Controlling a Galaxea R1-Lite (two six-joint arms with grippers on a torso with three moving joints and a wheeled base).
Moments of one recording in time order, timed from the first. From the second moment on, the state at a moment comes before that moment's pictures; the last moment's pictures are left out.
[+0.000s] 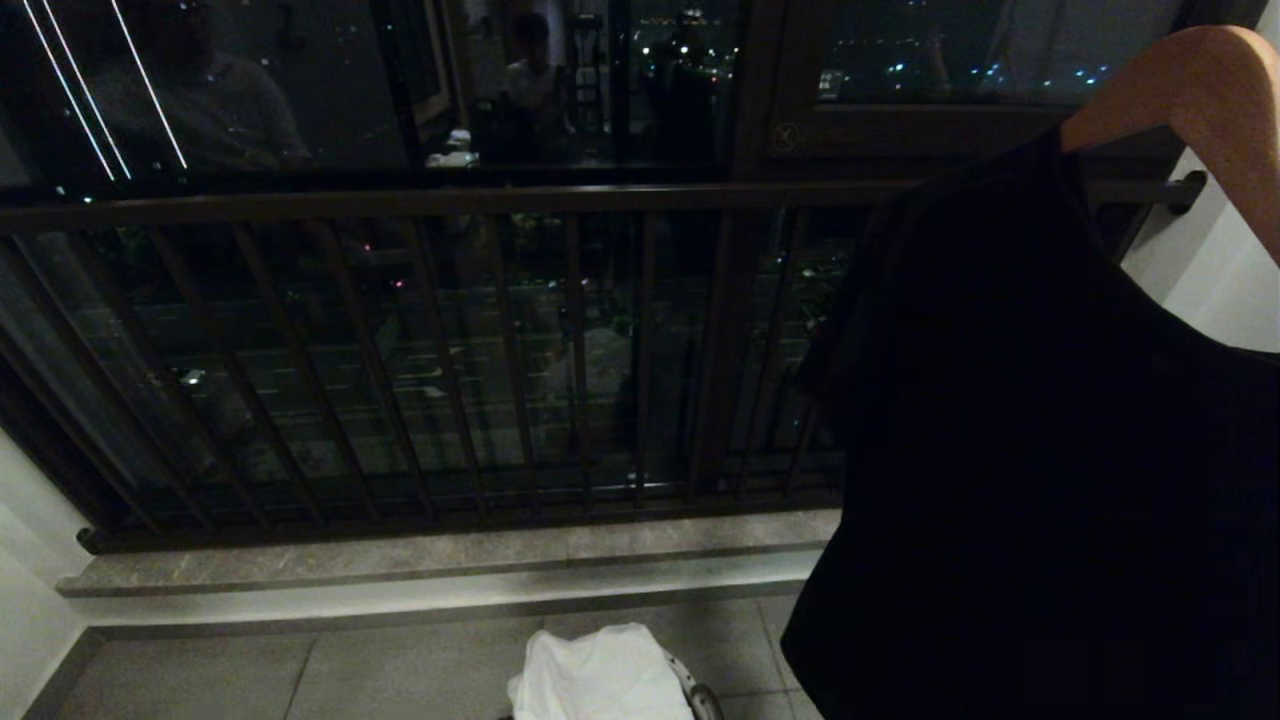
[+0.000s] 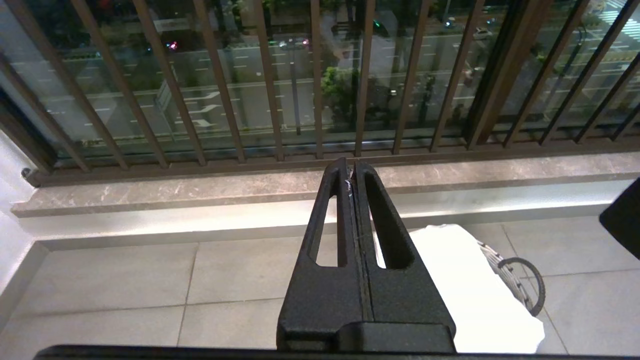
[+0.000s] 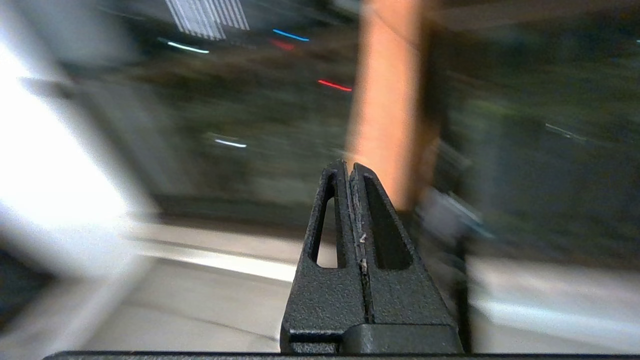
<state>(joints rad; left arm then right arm) -0.01 0.00 0.00 0.00 0.00 0.00 -0.27 0.65 -0.85 0.08 0.59 0.25</state>
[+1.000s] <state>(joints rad) -0.01 0.00 0.00 0.00 0.00 0.00 0.03 0.19 -0.38 0.12 -0.24 -0.19</state>
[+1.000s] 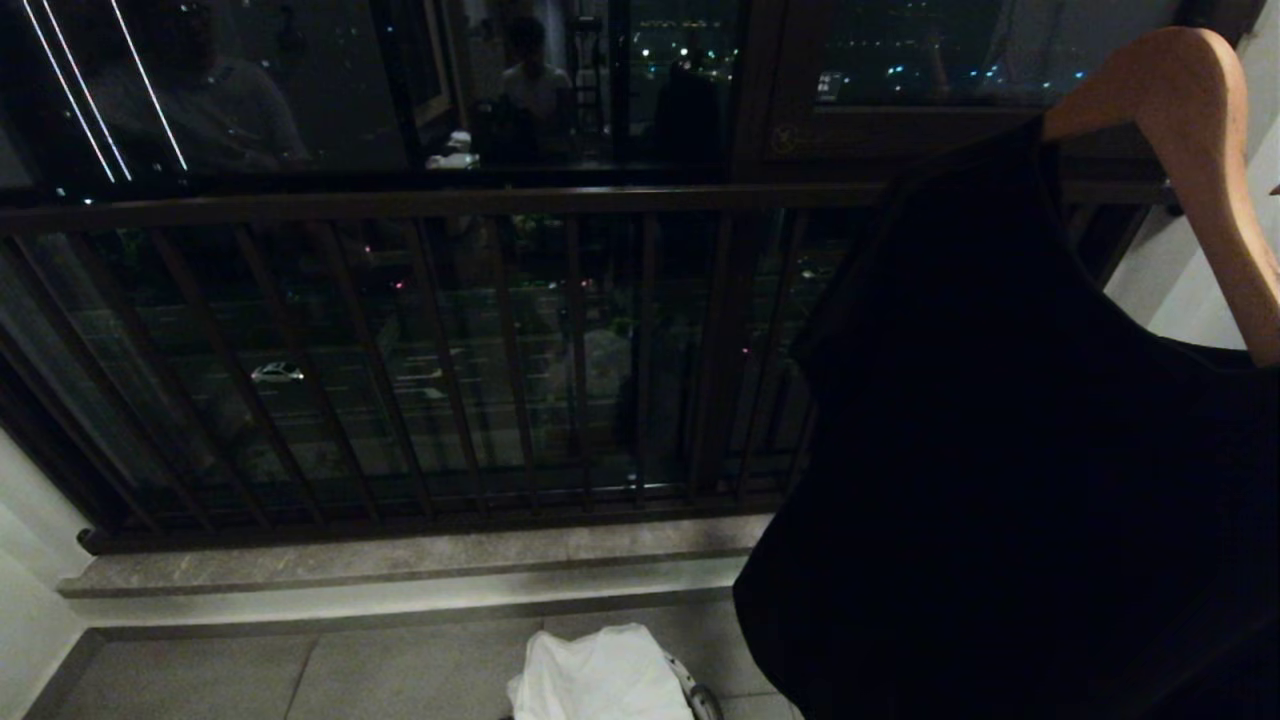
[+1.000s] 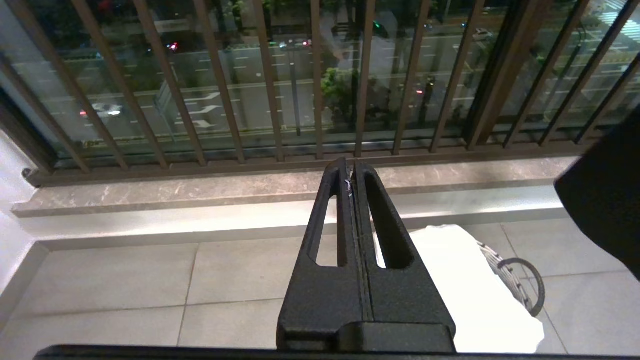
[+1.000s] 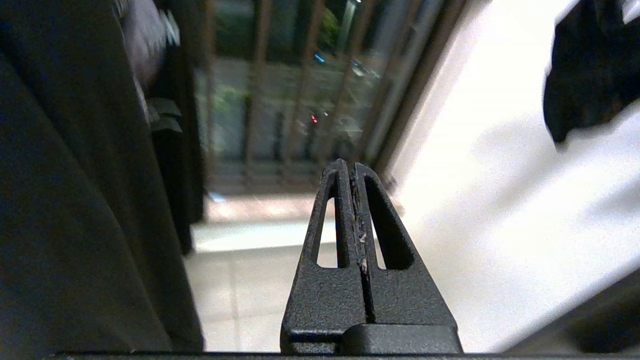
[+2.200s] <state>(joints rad) -0.01 0.00 0.00 0.00 0.00 0.00 0.00 0.00 -0.01 0.04 0.04 -0.14</state>
